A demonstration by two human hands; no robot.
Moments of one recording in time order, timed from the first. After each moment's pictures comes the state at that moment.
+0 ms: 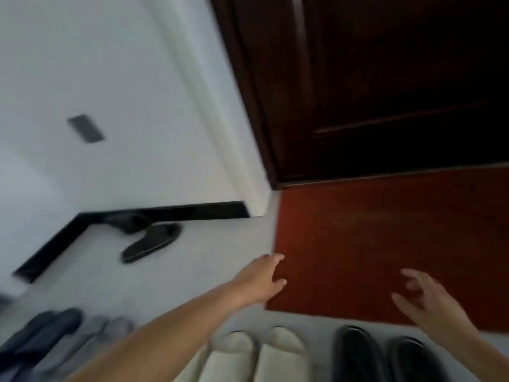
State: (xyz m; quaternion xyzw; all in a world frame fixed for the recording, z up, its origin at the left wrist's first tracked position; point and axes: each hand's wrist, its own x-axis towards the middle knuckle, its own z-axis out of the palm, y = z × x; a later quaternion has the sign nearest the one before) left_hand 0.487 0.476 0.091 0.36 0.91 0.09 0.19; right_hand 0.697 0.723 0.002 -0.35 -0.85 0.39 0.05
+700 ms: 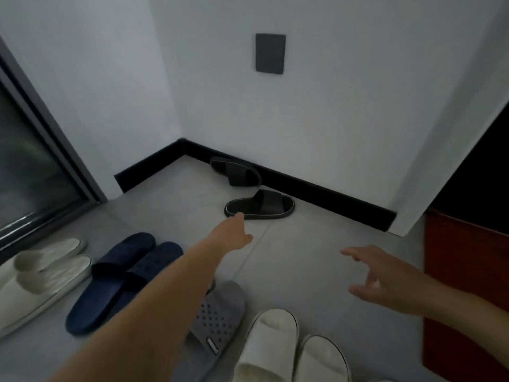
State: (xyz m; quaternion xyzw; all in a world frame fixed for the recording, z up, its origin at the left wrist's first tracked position) left_hand 0.199 0.110 0.064 0.09 0.96 0.18 0.18; right_hand 0.374 0.402 0.118 0.04 -0.97 0.19 -0.15
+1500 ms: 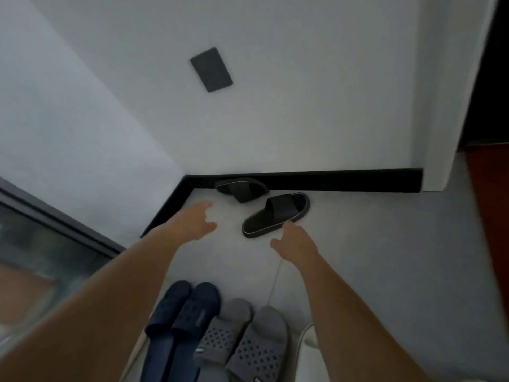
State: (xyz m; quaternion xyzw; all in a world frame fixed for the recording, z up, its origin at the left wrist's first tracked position) left_hand 0.149 0.092 0.201 0.09 0.98 0.01 0.15; right_hand 0.226 0.271 0.067 -0.16 -0.86 0.47 -0.12
